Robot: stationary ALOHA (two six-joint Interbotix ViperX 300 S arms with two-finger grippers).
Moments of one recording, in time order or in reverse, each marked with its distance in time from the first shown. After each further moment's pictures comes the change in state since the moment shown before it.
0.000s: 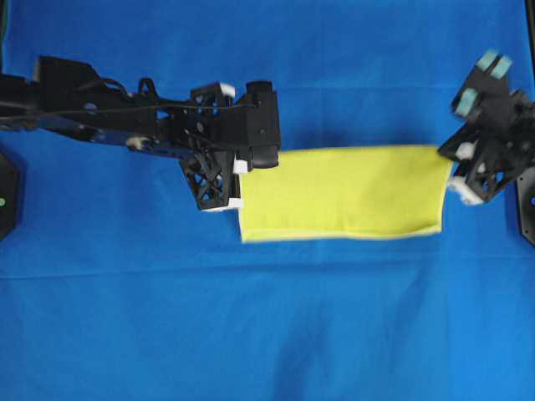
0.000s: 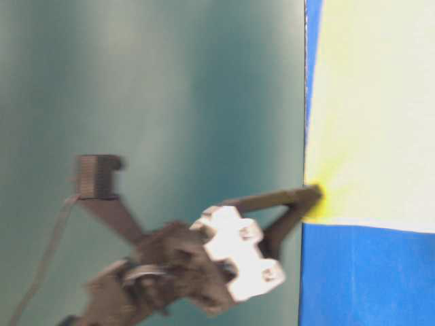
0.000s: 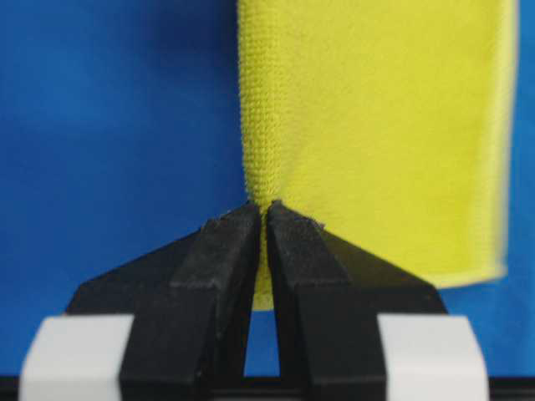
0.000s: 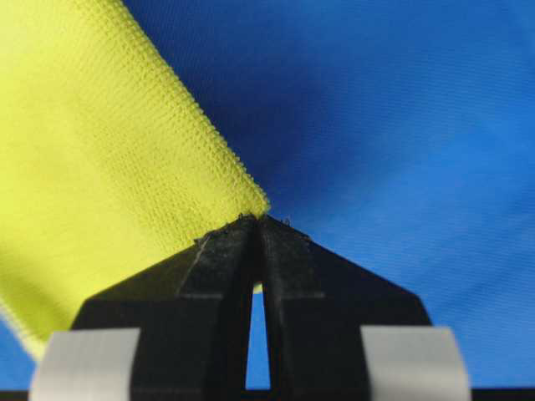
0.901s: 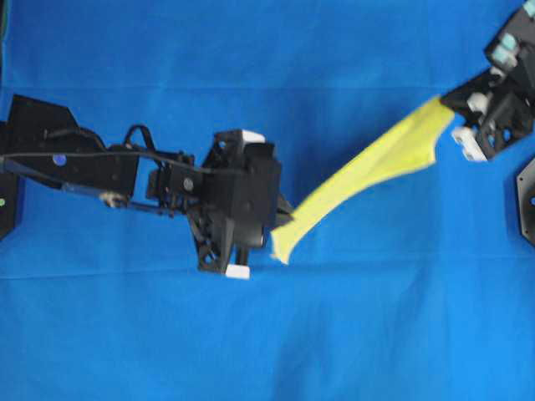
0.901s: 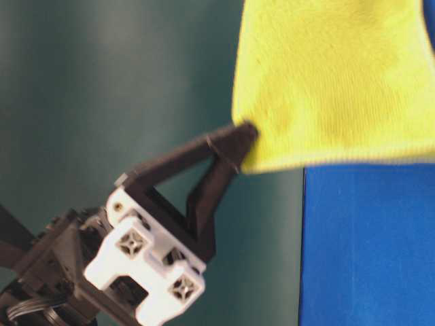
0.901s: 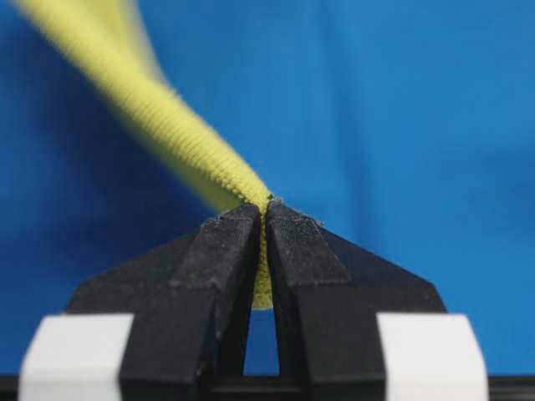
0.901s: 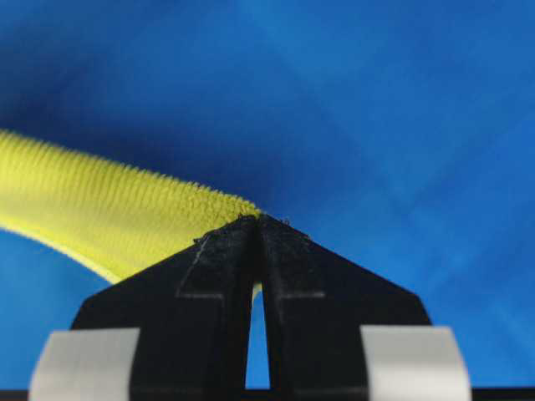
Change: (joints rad) left arm -0.195 -0.041 -0.026 0.002 -0.276 0.052; right arm -0.184 -0.021 -0.077 -0.141 -0.061 0.011
